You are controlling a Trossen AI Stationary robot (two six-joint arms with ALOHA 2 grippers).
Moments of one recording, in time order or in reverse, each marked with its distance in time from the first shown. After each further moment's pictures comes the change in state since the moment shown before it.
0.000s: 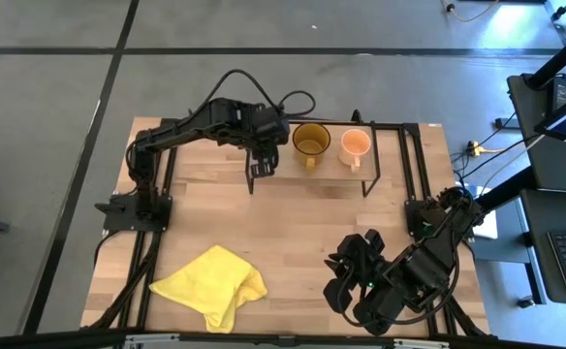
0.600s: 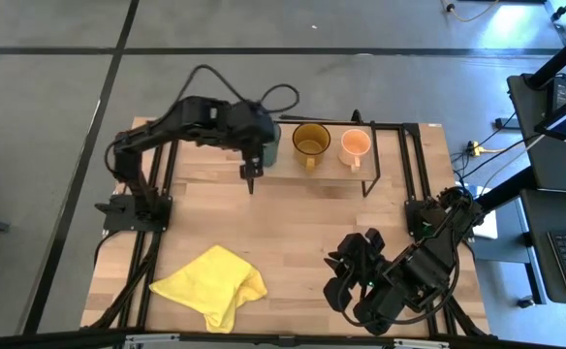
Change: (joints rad) left arm -0.054 -0.110 0.001 0.008 -0.007 -0.025; right arm 0.000 -0.001 0.000 -0.003 0.022 0.001
